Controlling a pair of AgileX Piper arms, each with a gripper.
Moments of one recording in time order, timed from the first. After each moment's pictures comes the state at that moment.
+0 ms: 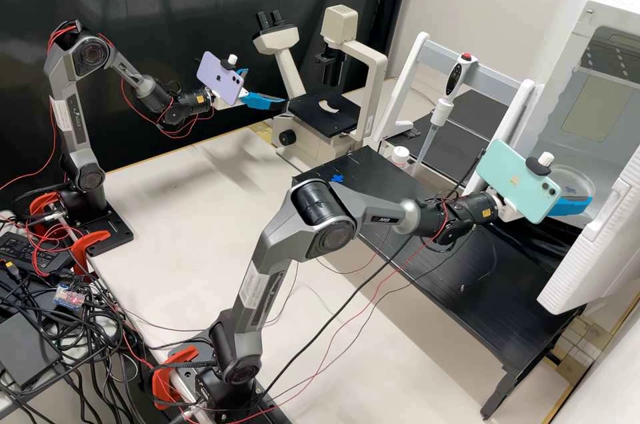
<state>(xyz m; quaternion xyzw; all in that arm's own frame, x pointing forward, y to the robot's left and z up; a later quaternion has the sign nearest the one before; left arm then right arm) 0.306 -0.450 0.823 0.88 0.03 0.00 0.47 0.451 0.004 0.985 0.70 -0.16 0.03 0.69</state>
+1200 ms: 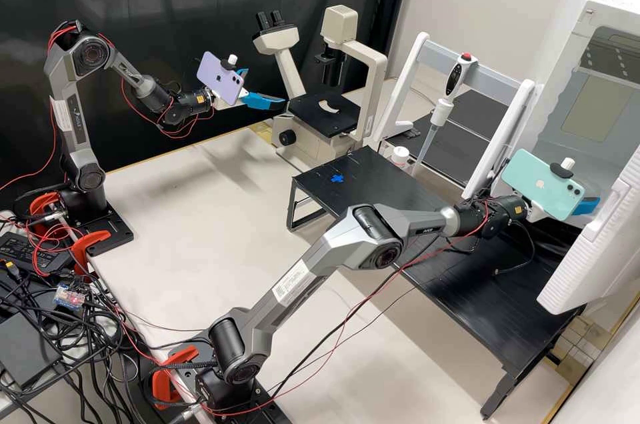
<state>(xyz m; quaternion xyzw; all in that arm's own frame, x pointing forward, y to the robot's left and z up) 0.306 -0.450 0.823 0.88 0.03 0.00 0.47 0.547 -0.037 0.966 0.71 -0.13 -0.01 0.70</state>
